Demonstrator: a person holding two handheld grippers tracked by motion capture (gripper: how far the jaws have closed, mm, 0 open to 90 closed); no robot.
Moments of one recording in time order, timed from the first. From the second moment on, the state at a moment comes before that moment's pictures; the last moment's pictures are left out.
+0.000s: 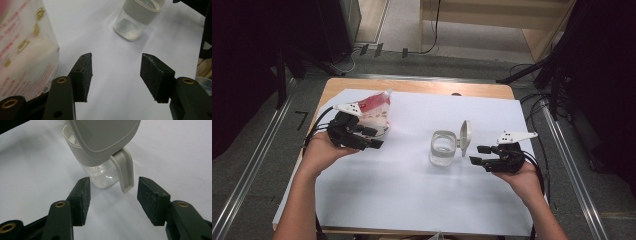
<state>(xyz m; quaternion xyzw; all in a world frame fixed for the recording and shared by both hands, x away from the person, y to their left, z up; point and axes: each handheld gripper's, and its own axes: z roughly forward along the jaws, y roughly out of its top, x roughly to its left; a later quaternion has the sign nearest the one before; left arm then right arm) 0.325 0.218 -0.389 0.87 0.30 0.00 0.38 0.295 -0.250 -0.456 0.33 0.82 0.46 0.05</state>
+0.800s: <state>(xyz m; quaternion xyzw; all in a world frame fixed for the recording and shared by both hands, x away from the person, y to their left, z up) 0.321 0.286 -0.381 0.84 0.38 0.03 0.39 0.298 -0.248 -0.457 0.33 0.83 0.45 0.05</state>
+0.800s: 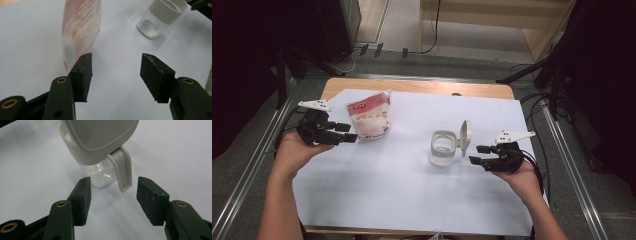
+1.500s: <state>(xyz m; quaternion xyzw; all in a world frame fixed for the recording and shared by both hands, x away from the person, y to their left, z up) 0.357 0.280 -0.377 0.83 0.39 0.05 0.40 0.292 -0.253 -0.460 0.34 0.83 0.44 0.06</state>
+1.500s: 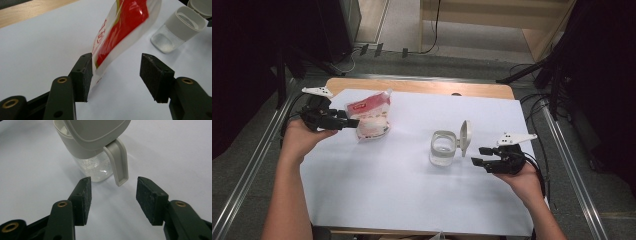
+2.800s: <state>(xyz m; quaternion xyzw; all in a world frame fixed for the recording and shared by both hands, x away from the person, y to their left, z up) 0.377 0.253 -0.368 0.79 0.43 -0.01 0.43 0.272 -0.239 -0.459 0.32 0.84 0.44 0.04</state>
